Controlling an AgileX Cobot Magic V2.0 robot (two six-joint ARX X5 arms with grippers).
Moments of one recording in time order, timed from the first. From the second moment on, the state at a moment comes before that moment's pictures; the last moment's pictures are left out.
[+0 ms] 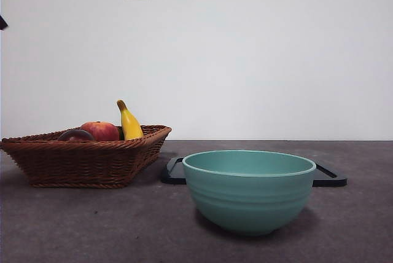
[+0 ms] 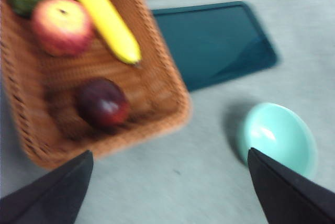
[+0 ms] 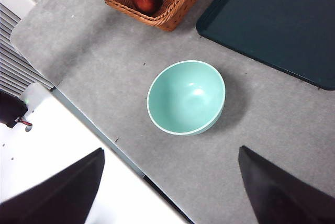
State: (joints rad) left arm -0.15 1.06 1.10 -0.85 0.42 0.01; right arm 0.18 0.67 1.01 -1.16 -0.63 -0.08
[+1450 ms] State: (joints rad) left arm -0.27 1.79 1.30 -0.75 0.15 0.08; right arm 0.18 0.67 1.01 -1.16 -0.62 -0.07
